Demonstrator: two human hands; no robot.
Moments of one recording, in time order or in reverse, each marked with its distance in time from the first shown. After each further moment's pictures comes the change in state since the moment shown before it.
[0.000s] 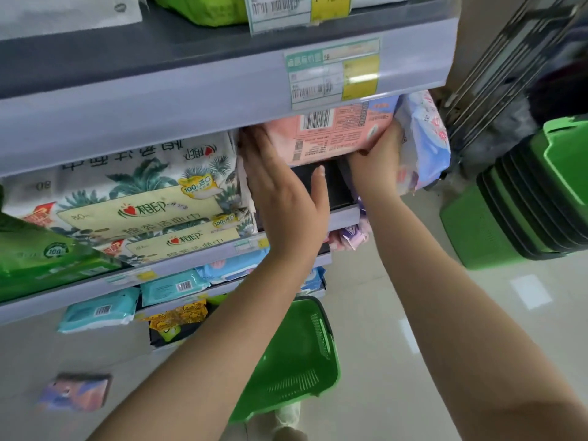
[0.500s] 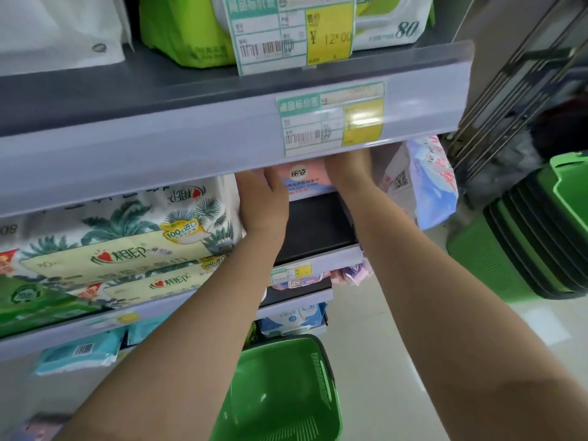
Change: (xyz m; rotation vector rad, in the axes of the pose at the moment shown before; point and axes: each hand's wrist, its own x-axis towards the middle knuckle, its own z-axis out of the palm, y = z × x) left_hand 0.070 -0.017 0.028 -0.059 -0.046 -0.342; right_hand 0.057 -0.027 0.051 0.010 -0.174 -0.068
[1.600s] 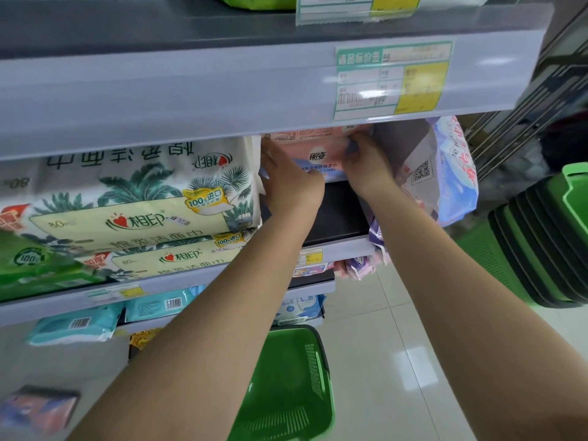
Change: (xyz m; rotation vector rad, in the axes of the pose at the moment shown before) left_hand 0.007 -0.013 0.014 0.154 -0.318 -0.199; right_hand -0.007 0.031 0.002 -0.403 -0.131 -0.081
